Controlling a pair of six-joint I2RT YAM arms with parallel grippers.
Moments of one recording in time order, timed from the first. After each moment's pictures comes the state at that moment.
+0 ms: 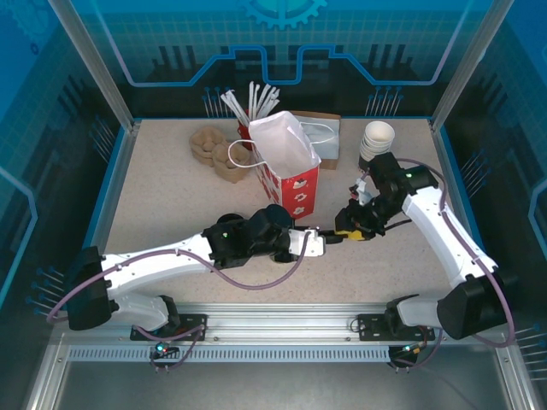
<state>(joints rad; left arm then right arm) -1.06 1.34 1.01 -0.26 0.00 0.63 0.26 1.30 1.24 -1.36 -0.58 0.41</state>
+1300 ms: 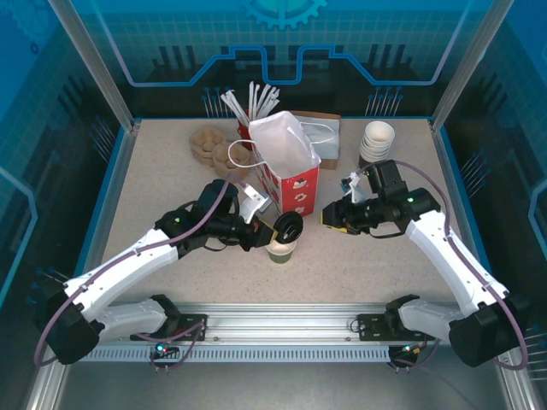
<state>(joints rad) -0.66 1.12 0.91 -0.50 0.52 -0.25 0.35 1.15 1.05 -0.92 -0.69 0.56</state>
